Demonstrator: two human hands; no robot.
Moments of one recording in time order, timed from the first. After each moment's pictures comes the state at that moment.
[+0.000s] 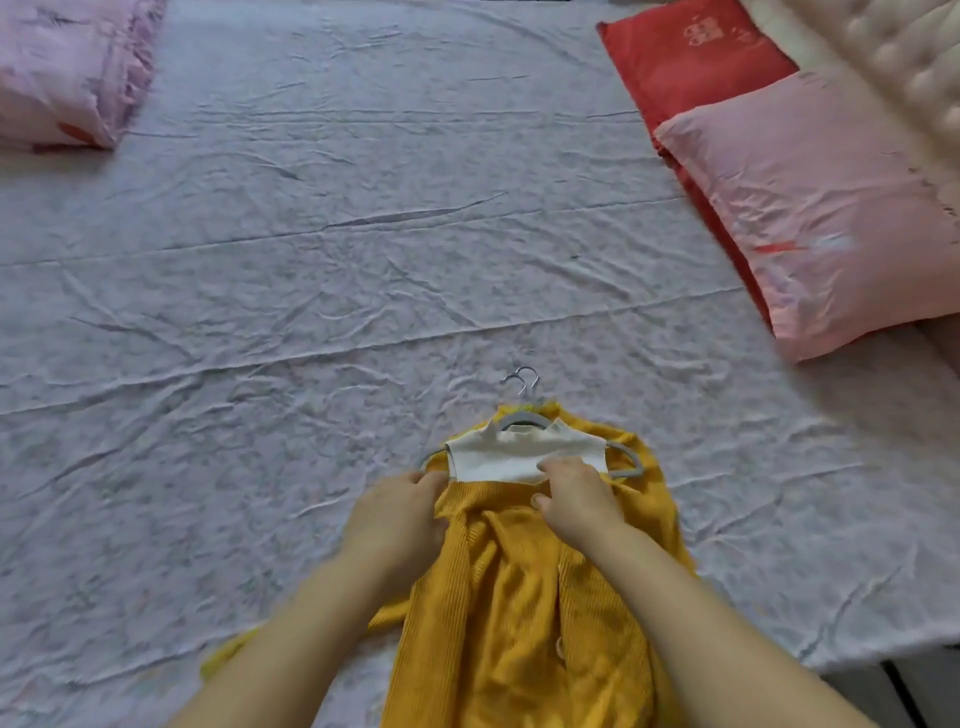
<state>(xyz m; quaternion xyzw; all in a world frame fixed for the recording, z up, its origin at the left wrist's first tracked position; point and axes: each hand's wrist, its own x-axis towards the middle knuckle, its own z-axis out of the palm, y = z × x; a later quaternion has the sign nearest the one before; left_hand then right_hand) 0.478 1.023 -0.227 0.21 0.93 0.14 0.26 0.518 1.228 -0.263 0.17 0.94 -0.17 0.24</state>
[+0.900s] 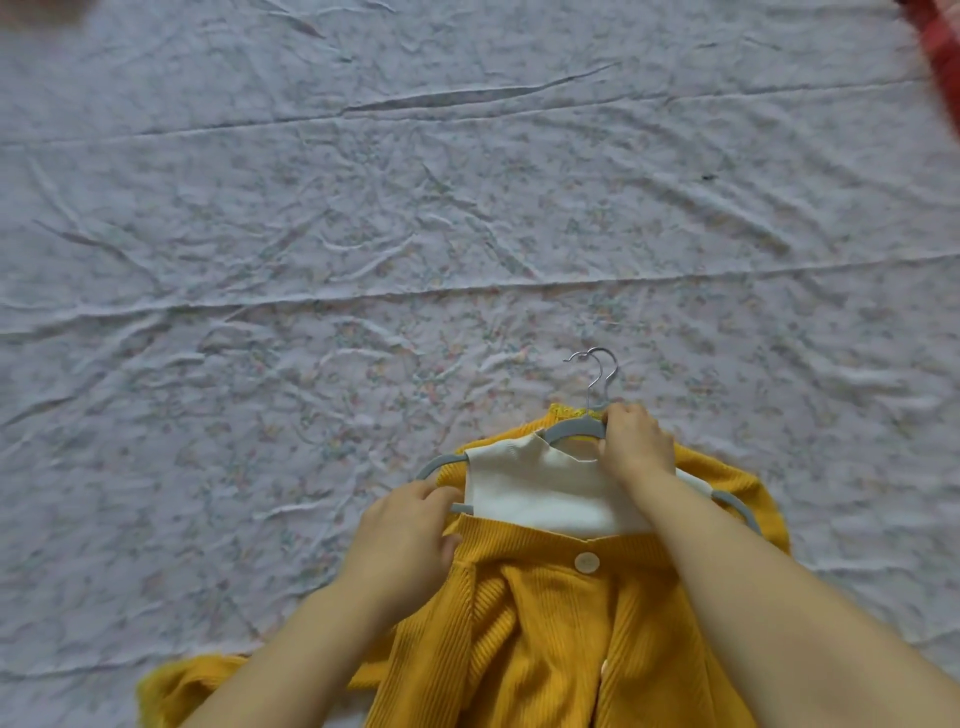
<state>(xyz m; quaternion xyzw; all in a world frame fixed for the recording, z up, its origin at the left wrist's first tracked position) 0.410 1.067 -0.380 0.12 0.93 0.14 0.31 0.369 1.321 -0.475 0.18 0.95 -0.09 0.24</state>
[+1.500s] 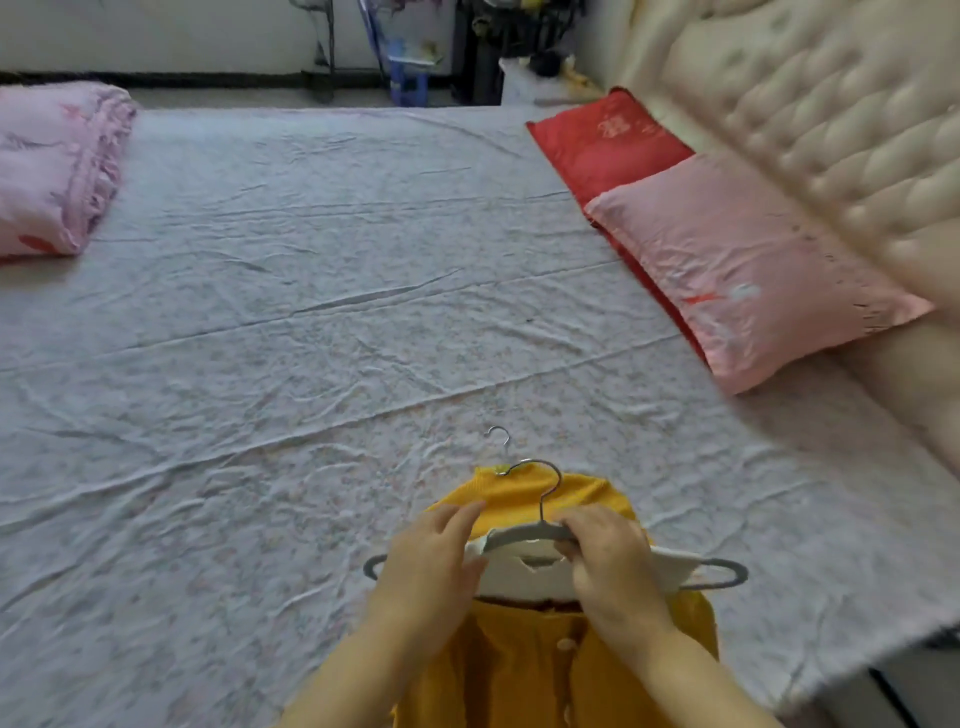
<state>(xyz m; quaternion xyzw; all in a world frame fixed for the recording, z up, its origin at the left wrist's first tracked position) 0.482 1.043 -0.194 0.31 0.90 0.28 0.13 0.565 1.212 -0.180 0.15 0.96 -0.20 -0.10</state>
